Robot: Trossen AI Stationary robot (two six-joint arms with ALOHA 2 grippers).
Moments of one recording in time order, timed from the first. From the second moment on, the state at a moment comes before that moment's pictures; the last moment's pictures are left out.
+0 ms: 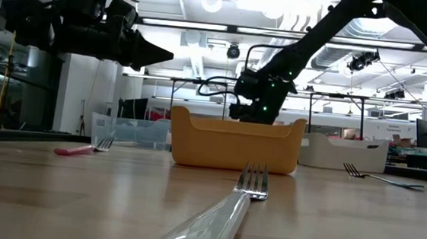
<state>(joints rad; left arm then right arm) 0.48 1.24 0.29 0.93 0.37 0.09 -0.63 2.11 1.42 -0.51 -0.19 -0.29</state>
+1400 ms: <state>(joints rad) 0.48 1.24 0.29 0.90 0.37 0.08 -0.11 1.75 1.41 -0.78 -0.09 0.17</state>
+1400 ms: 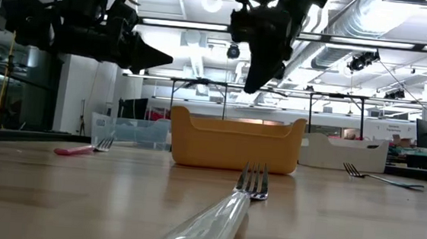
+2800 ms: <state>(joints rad) 0.48 1.24 0.29 0.82 0.37 0.08 0.27 1.73 1.41 -1.18 0.14 0.62</state>
